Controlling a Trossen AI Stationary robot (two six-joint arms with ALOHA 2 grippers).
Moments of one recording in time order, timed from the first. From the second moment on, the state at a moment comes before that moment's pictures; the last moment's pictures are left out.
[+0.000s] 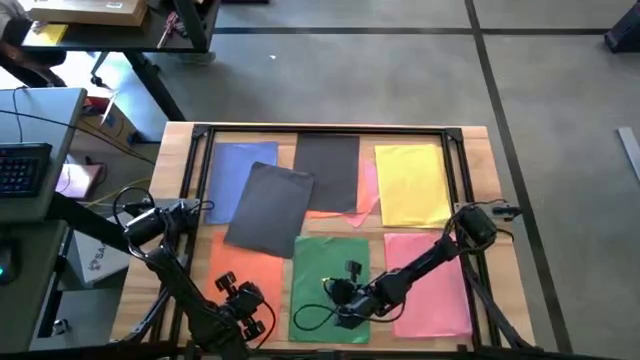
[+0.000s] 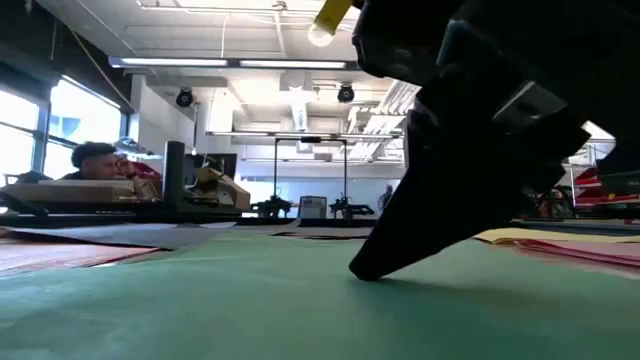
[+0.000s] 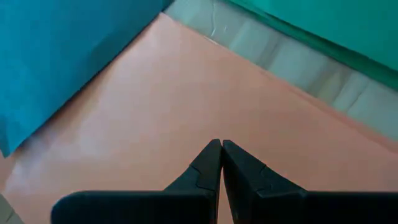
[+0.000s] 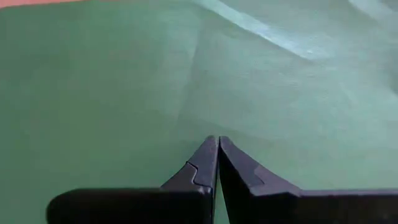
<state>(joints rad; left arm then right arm) -0.96 2.00 1.43 -1.18 -0.51 -1.56 0.61 2.14 1.30 -0.21 0.48 0.67</state>
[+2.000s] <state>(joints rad) -0.96 1.74 1.13 -1.10 -0.91 -1.65 0.51 1.93 1.25 -0.32 0.53 0.29</state>
